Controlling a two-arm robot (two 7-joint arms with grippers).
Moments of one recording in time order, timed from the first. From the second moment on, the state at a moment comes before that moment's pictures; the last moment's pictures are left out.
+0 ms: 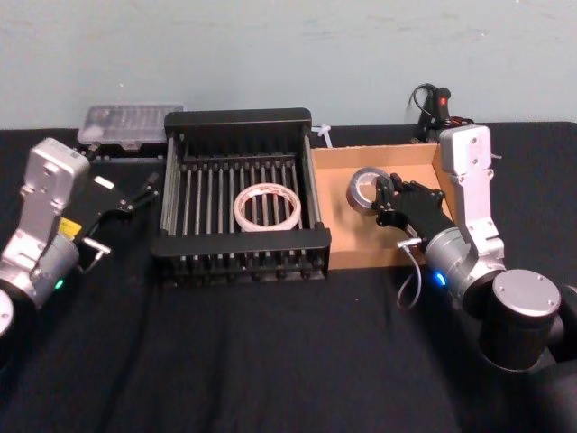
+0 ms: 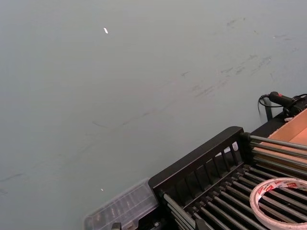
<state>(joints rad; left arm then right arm) -0.20 0.60 0.45 -1.41 -0.25 -0.12 0.03 0.18 0.09 -0.20 -1.37 0.10 0.14 0.13</state>
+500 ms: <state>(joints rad) -0.20 0.60 0.45 -1.41 -0.25 -0.12 0.03 0.18 0.09 -0.20 -1.37 0.10 0.14 0.12</state>
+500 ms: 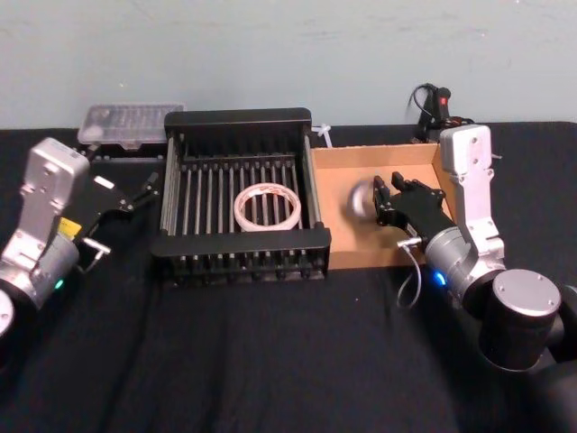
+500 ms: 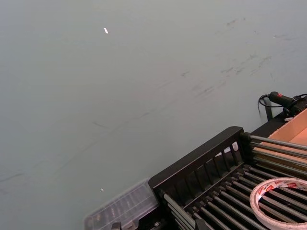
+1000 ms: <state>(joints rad) -0.20 0.60 0.45 -1.41 -0.25 -0.12 0.03 0.17 0.09 -0.20 -1.37 0.10 0.14 0.12</state>
